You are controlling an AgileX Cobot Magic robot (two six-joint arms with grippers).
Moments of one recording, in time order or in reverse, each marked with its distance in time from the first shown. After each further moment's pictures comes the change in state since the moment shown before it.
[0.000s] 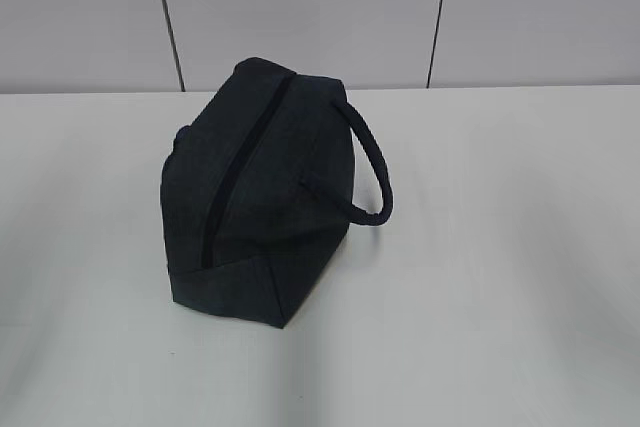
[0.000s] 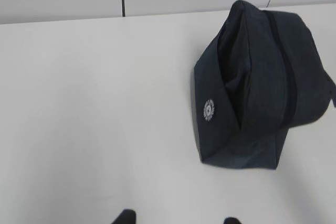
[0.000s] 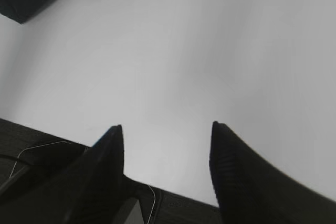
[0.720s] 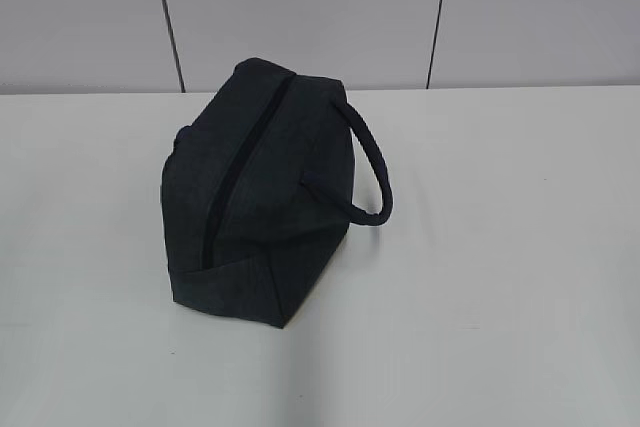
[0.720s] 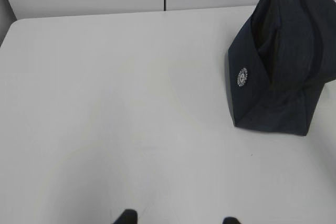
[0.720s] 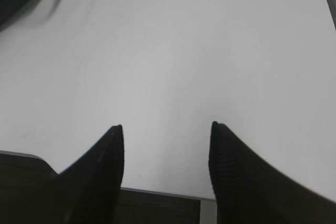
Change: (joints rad) left arm 0.000 -0.451 0.079 0.149 0.293 -0.091; right arm 0.000 -0.760 0.291 -0.193 0.126 0.090
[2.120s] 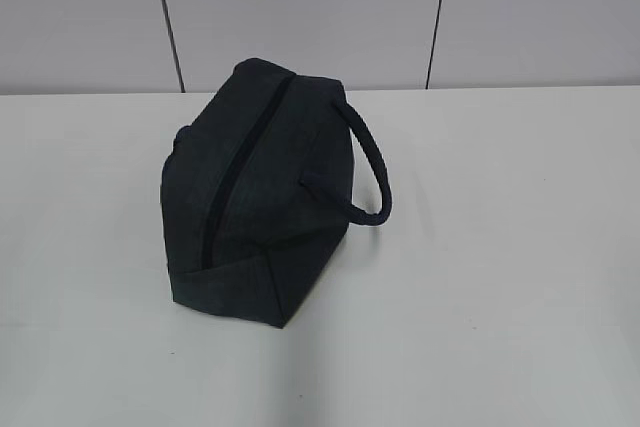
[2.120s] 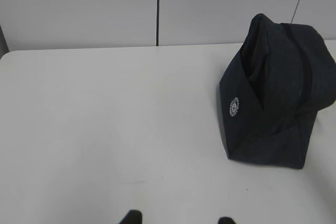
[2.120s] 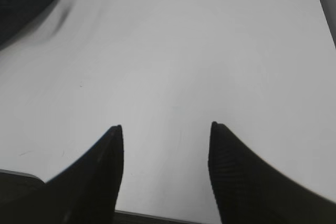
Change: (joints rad) left arm 0.006 -0.155 0.156 -0.023 -0.161 -0.001; right arm -0.005 -0.001 0.038 -0.009 -0.098 -0.011
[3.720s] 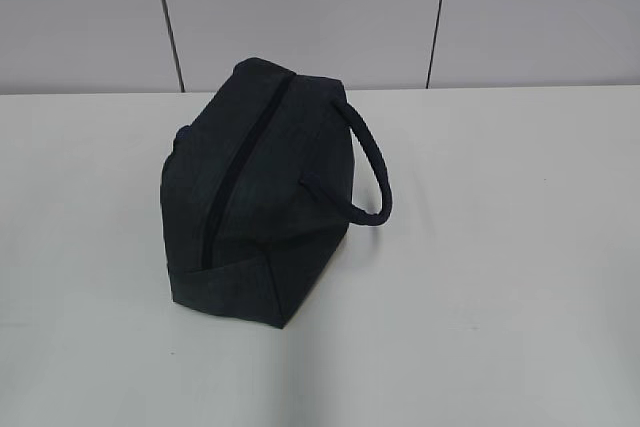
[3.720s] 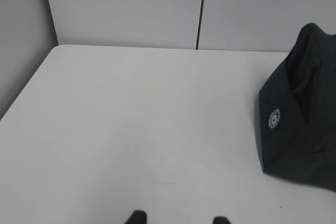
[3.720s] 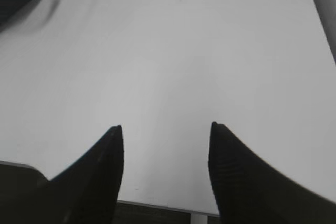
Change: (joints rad) left arm 0.151 -0.005 0.001 -0.002 -0.002 0.000; right arm -0.197 0.000 0.004 0.162 -0.003 -0.207
